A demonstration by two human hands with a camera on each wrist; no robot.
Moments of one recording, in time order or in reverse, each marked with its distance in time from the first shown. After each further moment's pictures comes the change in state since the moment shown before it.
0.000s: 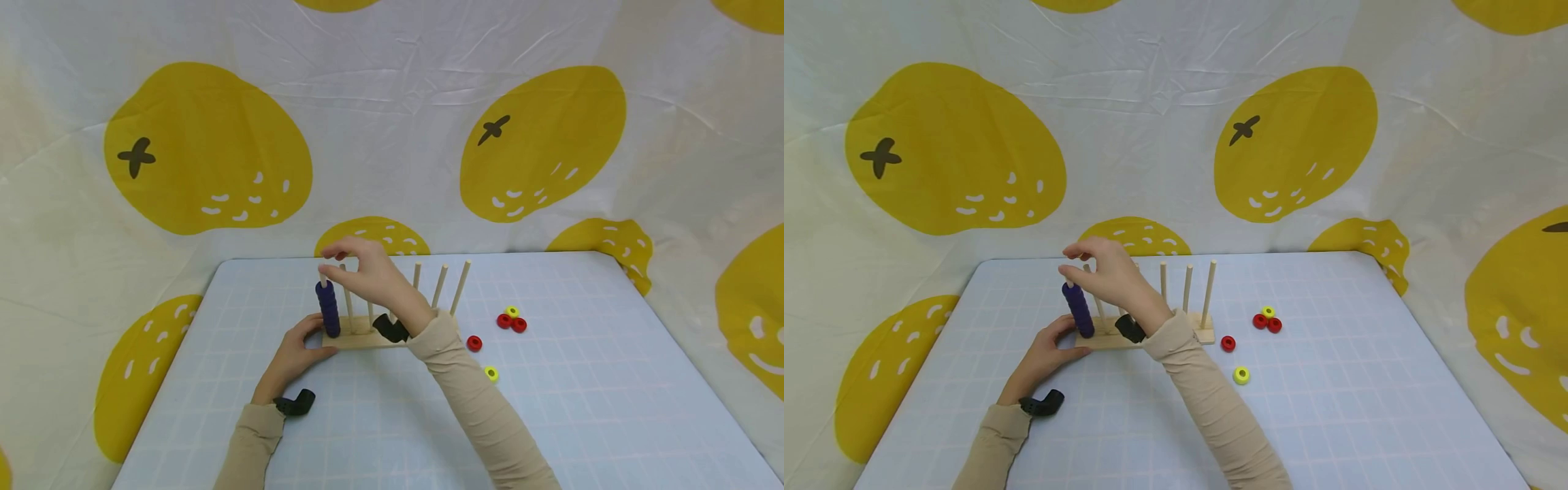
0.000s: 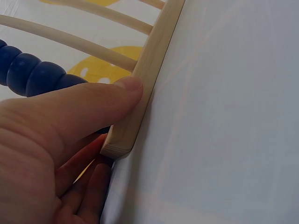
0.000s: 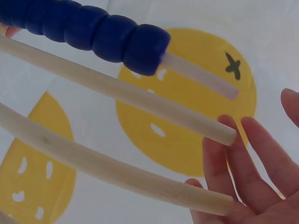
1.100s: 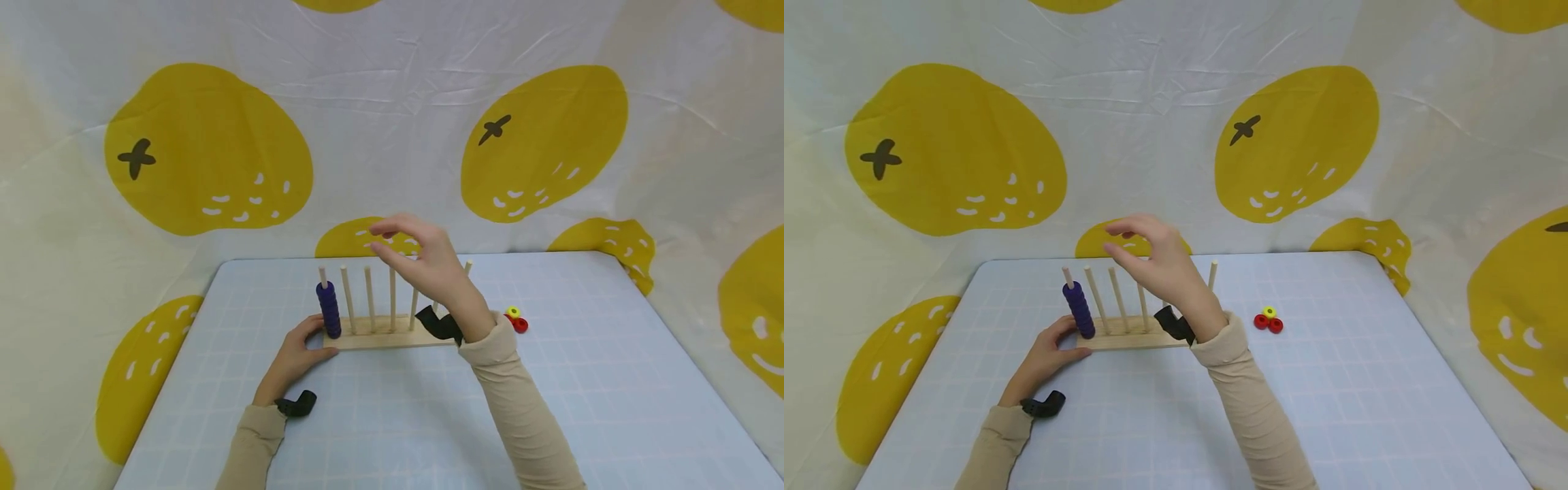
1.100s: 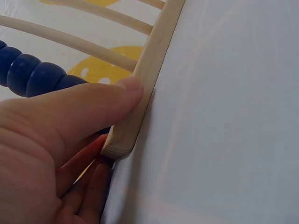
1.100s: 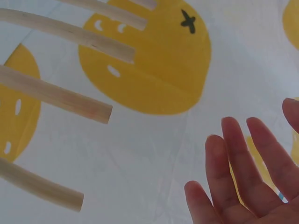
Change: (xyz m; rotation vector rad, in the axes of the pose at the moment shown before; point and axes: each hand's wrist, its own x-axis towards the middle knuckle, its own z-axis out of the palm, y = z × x) left_hand -0.001 0.001 0.003 0.023 0.019 0.002; right_hand -0.035 -0.014 -0.066 0.028 0.231 -0.165
